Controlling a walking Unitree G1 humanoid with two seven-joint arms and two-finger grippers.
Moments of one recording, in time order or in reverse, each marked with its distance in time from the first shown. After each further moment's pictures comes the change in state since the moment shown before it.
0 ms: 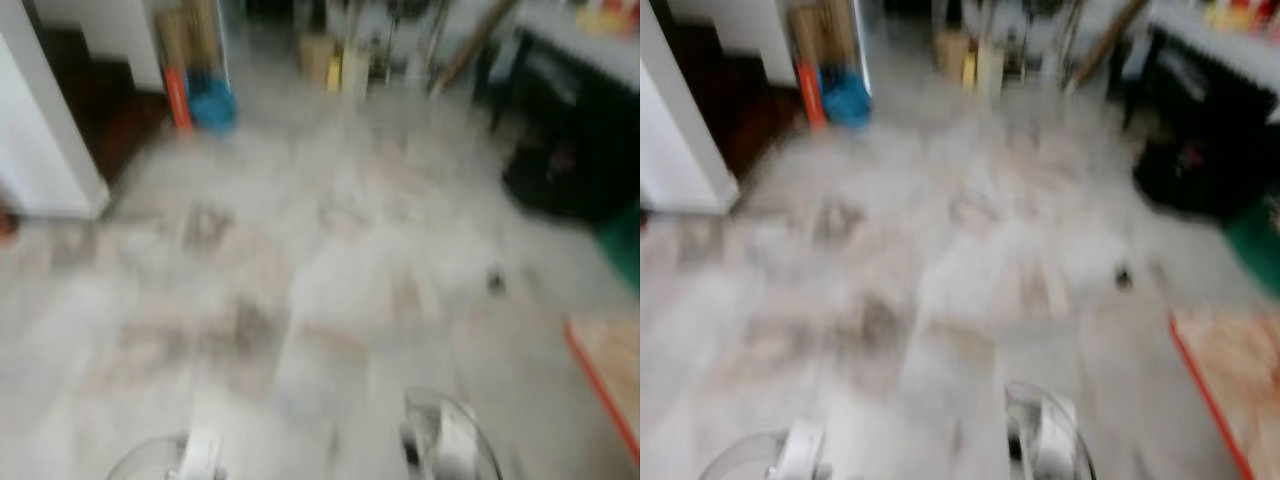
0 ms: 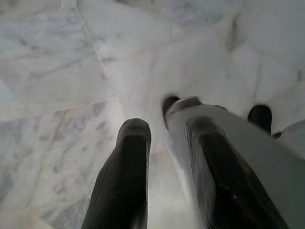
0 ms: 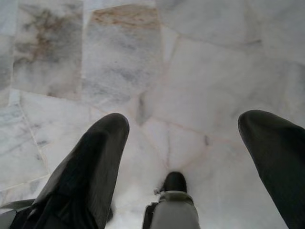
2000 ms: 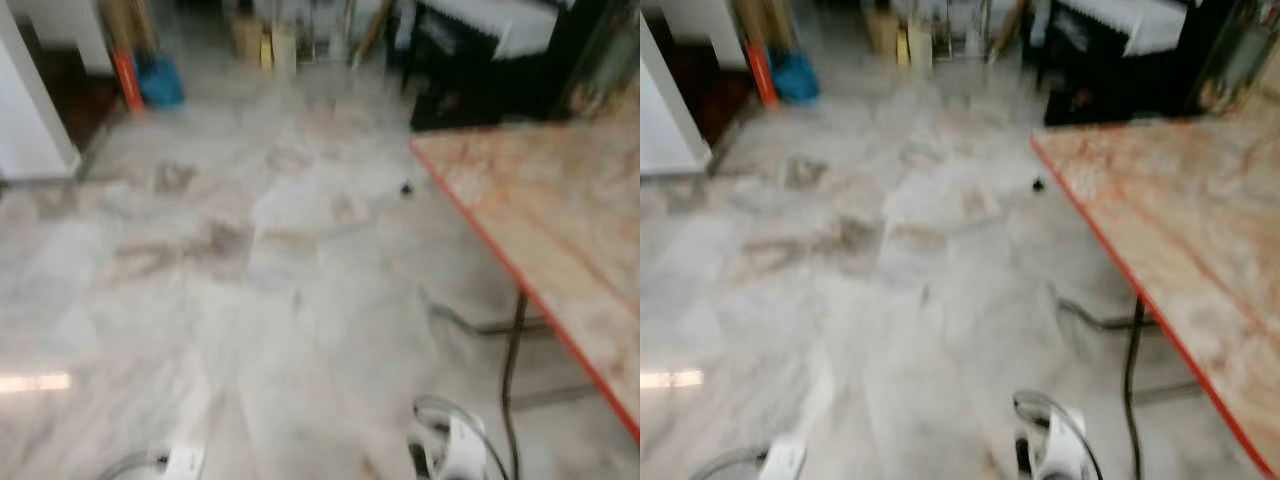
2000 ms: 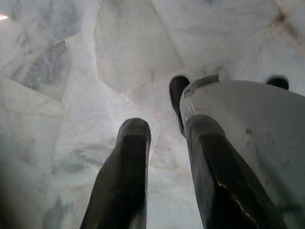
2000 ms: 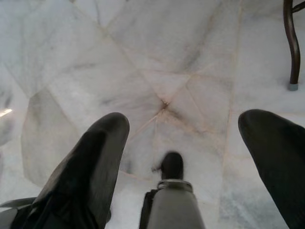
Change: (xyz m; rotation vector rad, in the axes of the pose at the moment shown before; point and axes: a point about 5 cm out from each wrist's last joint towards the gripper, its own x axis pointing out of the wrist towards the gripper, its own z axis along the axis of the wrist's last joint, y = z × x) left arm -0.005 0.025 -0.016 -0.005 0.059 0.030; right arm 0.000 0.006 -0.005 0.014 0.017 0.017
